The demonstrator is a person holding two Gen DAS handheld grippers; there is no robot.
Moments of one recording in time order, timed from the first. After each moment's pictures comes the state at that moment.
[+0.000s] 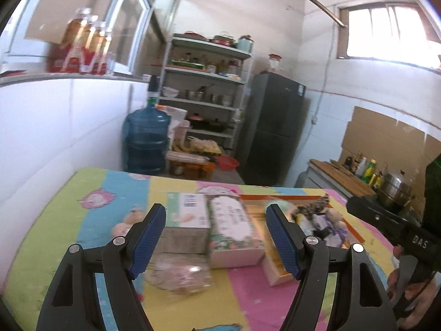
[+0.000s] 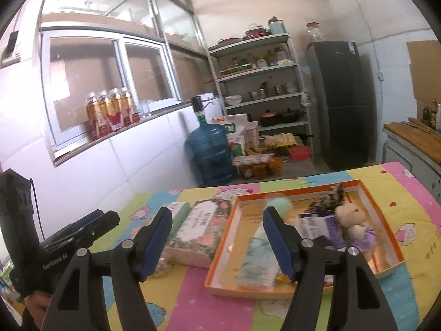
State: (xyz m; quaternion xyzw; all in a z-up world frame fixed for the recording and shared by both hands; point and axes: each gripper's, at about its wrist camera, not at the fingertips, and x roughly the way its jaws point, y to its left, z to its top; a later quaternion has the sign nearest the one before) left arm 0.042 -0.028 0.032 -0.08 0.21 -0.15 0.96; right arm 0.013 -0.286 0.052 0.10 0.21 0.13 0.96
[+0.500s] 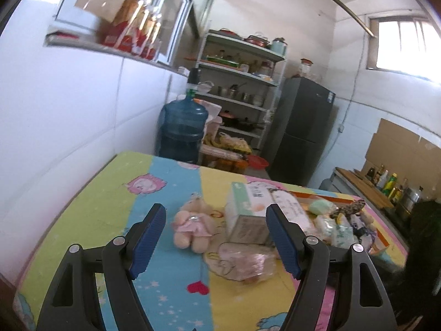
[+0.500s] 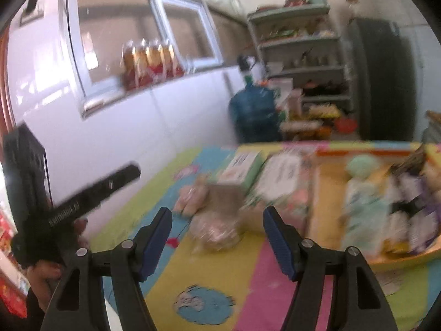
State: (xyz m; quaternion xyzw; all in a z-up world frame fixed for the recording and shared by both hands) left arm 0.049 0.051 0.003 -0.11 0.22 -0.09 0.96; right arm 0.040 -0.172 -0.013 0.08 0.31 0.23 0.92
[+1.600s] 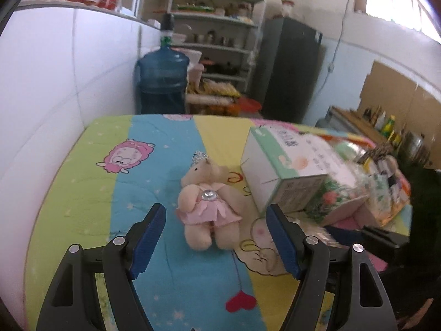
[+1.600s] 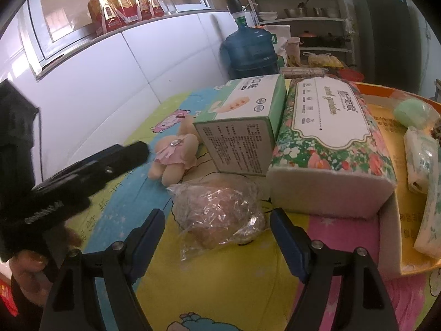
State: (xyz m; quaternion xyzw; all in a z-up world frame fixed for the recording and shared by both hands) left arm 0.147 0.044 -0.055 -0.02 0.36 -0.15 0.92; right arm 0.113 -0.131 -0.075 0.09 0.41 0.20 0.89
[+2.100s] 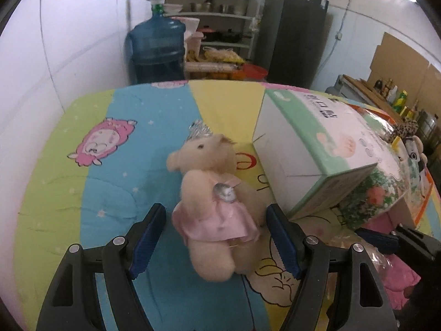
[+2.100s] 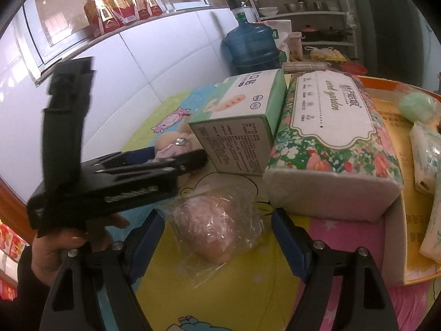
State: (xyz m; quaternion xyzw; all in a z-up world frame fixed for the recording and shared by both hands) left arm 0.201 0.022 -0.092 0.01 0.43 -0.15 0.89; right arm 0.116 -0.134 -0.079 0.09 0.42 0.22 0.88
